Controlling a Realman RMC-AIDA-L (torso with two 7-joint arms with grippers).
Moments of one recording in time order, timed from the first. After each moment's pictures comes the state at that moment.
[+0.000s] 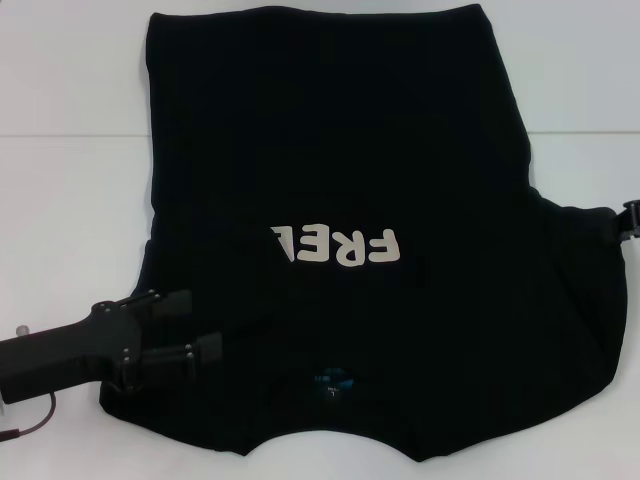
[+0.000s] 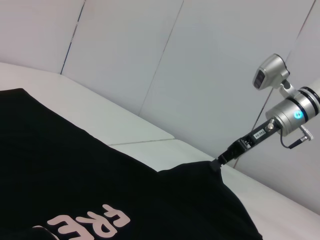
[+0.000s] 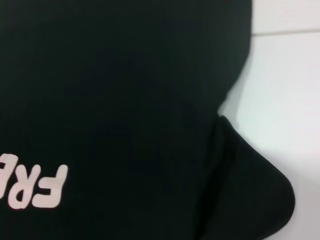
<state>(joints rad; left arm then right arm) -0.42 -2.03 0.50 0.51 2.02 1.68 -1.31 0.77 1.95 -0.66 -0.82 -2.68 -1.33 2.50</state>
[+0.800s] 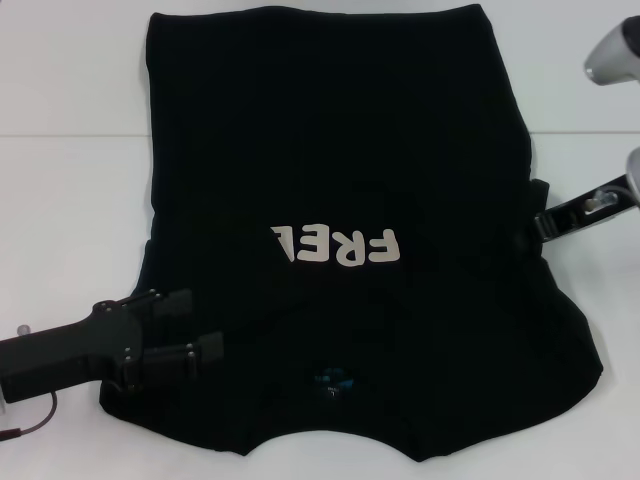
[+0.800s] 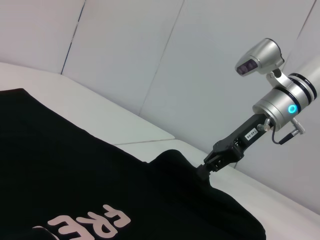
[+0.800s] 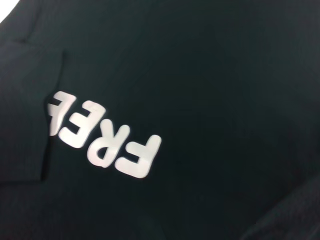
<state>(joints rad) -0.42 -2.03 0.50 0.51 2.02 1.67 -1.31 0.88 2.01 -0.87 -0.81 -2.69 -1.33 2.46</state>
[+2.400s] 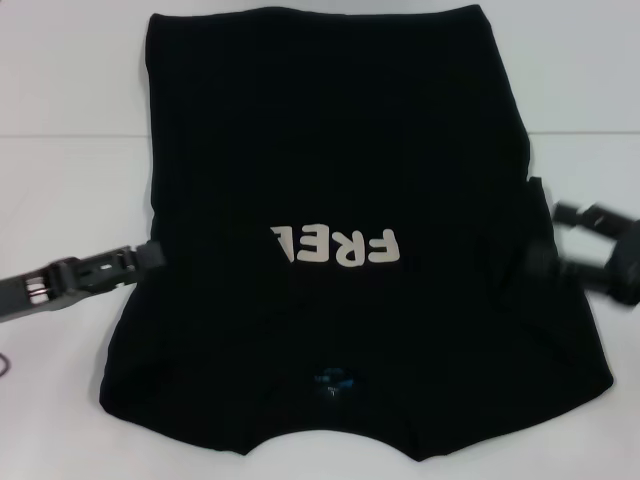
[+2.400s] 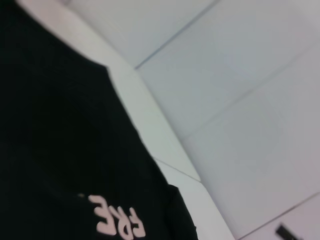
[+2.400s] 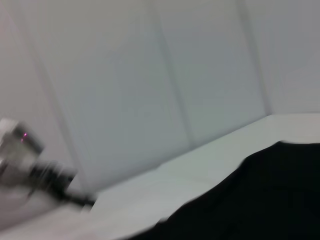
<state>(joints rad) -0.46 -1.94 0.41 0.50 2.03 1.67 -1.99 0.46 2.00 -0.54 -0.55 -1.86 -1.64 1.30</state>
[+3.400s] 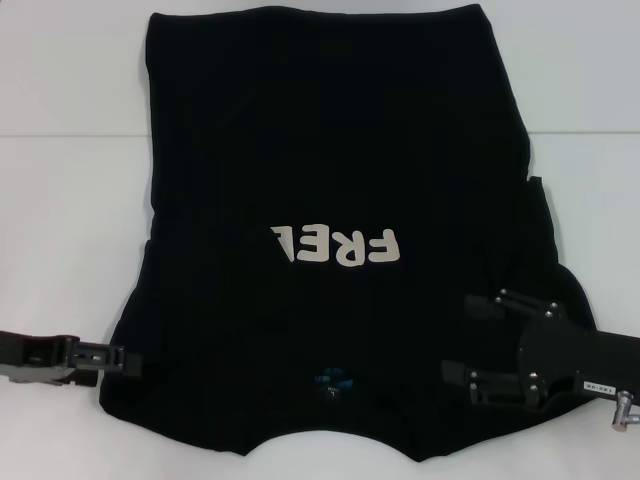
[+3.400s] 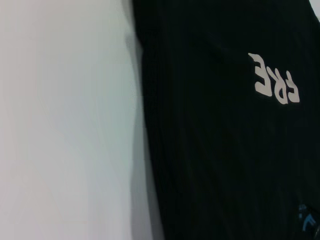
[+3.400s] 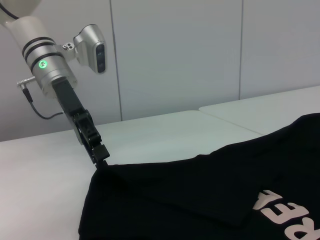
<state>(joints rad) -0.57 -1.93 0.52 0.67 2.54 1.59 -2.30 0.48 2.09 -0.56 -0.48 -2.06 -1.54 0.94</state>
